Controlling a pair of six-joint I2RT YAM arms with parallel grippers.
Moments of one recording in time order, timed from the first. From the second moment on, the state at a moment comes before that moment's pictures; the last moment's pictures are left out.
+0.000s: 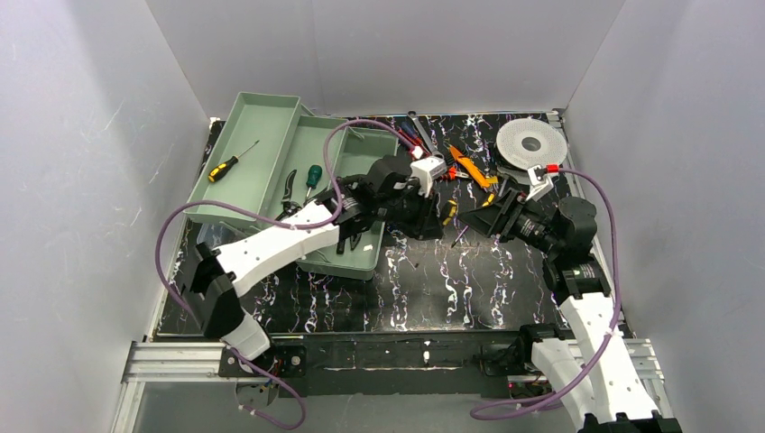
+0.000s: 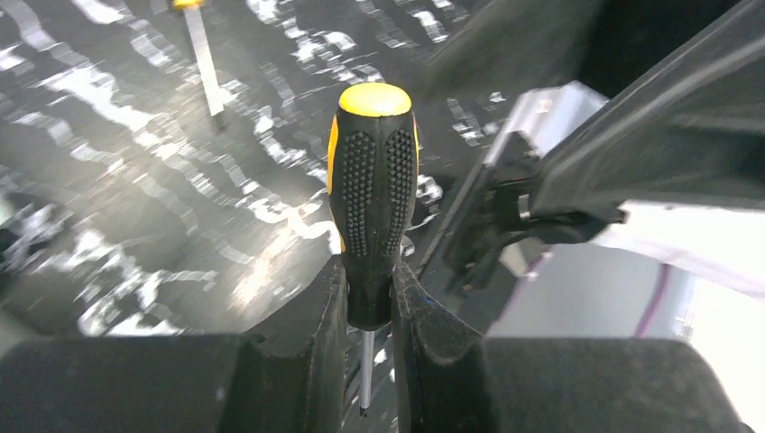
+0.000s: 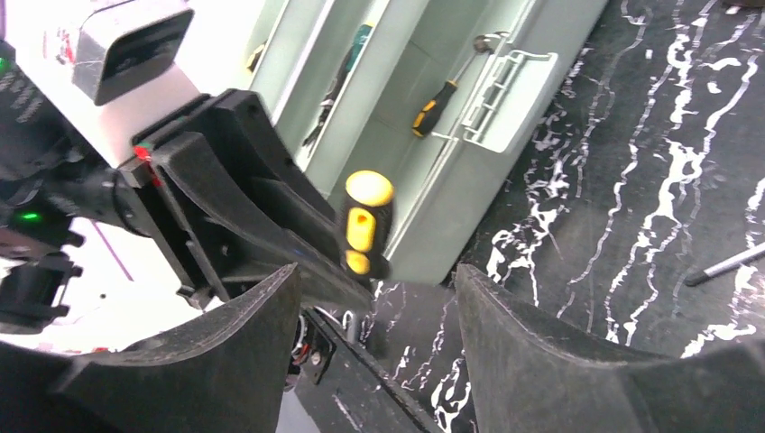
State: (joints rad) left arm -0.92 1.60 1.41 -0.37 0.40 -0.42; right arm 0.12 0.70 0.66 -0.12 -0.76 0.75
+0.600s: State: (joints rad) left arm -0.56 1.23 1.57 -0.89 -0.43 -0.09; right arm 0.16 0.79 0.57 -0.18 -0.43 0.62
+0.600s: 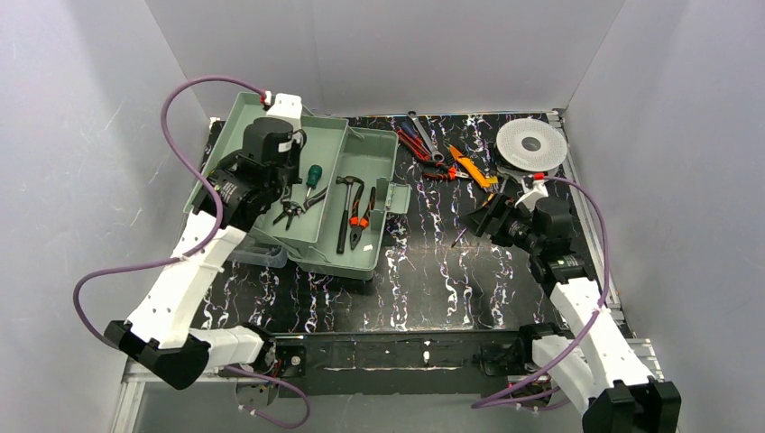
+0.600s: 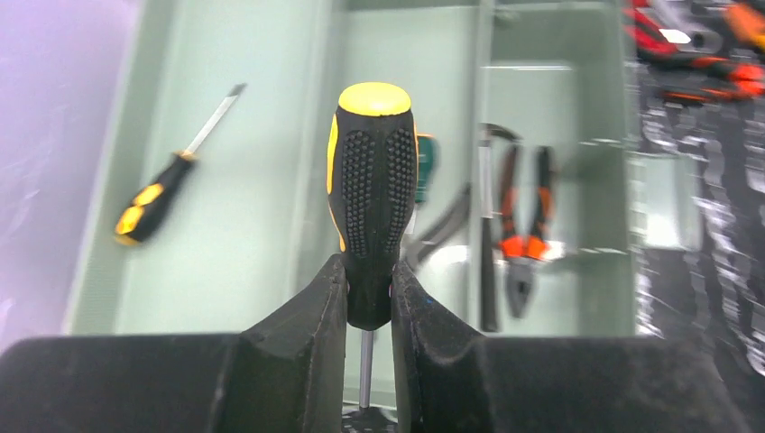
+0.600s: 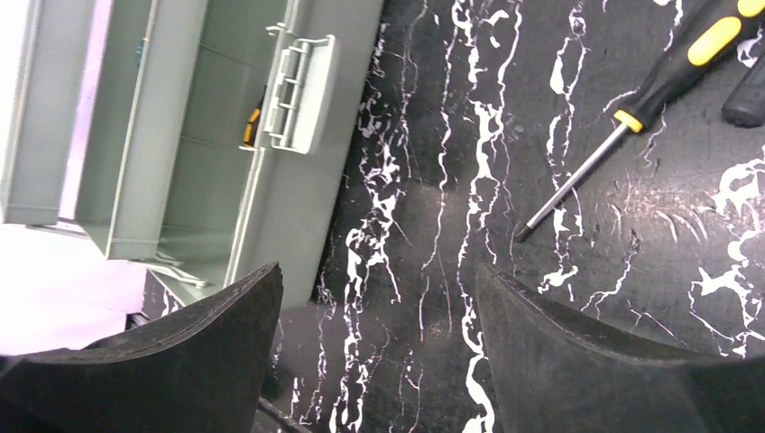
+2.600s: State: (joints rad) left arm -0.24 1.06 1.13 -0.37 0.18 -0.12; right arm 0.36 1.08 0.77 -0.21 -0.16 0.44
